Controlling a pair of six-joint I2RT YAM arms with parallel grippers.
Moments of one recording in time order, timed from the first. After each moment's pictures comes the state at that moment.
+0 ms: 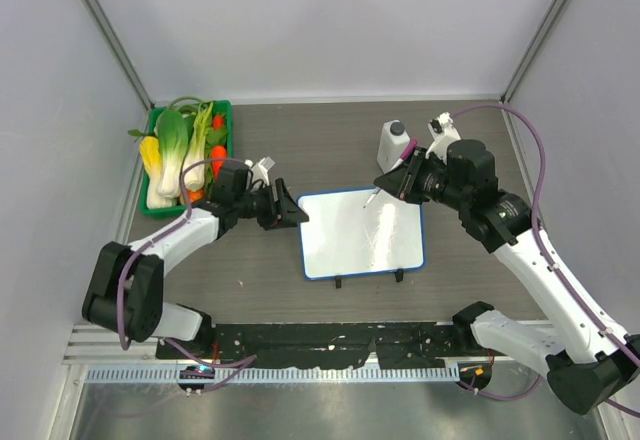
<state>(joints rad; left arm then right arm) -0.35 1.37 0.75 -0.09 0.66 -0.69 0.47 0.98 1.09 -0.51 -0.23 0.66</state>
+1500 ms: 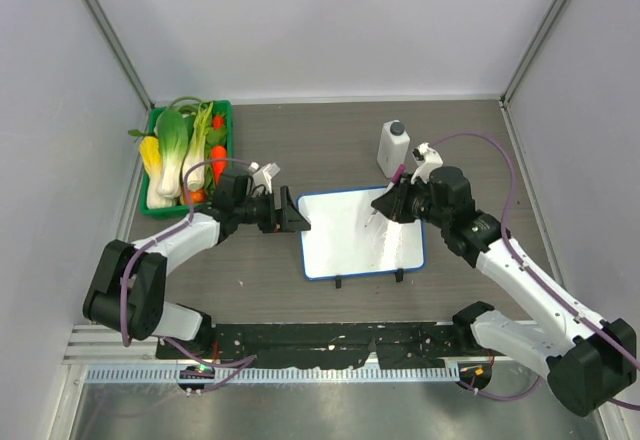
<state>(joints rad) -0.34 1.41 0.69 0.00 0.73 -0.52 0.47 0.98 0.76 -0.24 -0.22 0.53</state>
